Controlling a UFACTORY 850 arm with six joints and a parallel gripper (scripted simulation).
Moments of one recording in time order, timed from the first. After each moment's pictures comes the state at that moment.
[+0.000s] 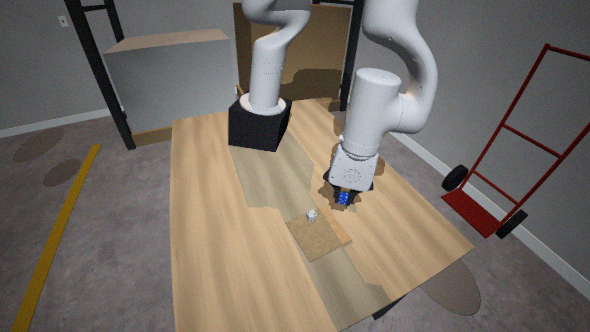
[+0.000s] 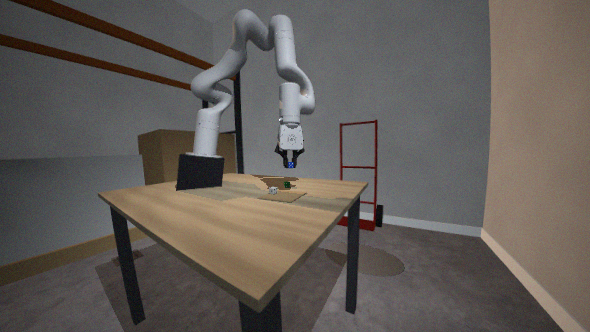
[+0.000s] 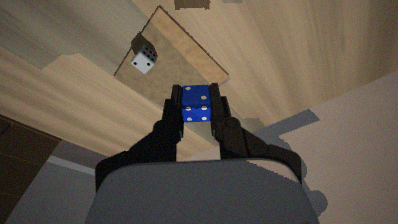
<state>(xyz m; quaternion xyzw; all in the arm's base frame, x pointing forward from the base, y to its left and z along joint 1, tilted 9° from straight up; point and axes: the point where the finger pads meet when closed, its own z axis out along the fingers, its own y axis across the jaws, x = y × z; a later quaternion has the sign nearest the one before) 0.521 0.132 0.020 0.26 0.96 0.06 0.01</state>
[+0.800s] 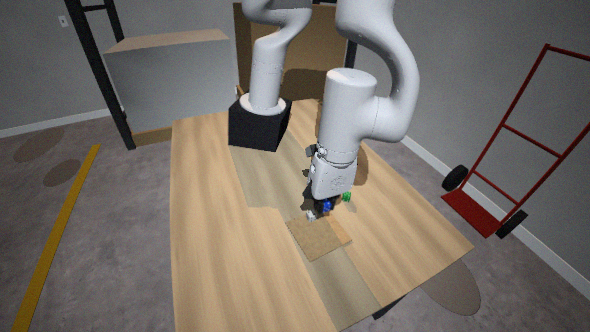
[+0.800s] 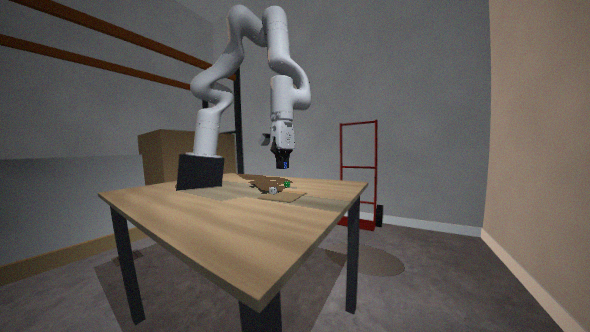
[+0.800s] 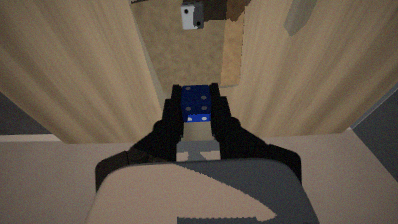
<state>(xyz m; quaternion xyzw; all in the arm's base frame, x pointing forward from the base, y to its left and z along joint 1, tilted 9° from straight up) 0.535 0.072 0.016 -0.06 1.00 0.06 0.03</state>
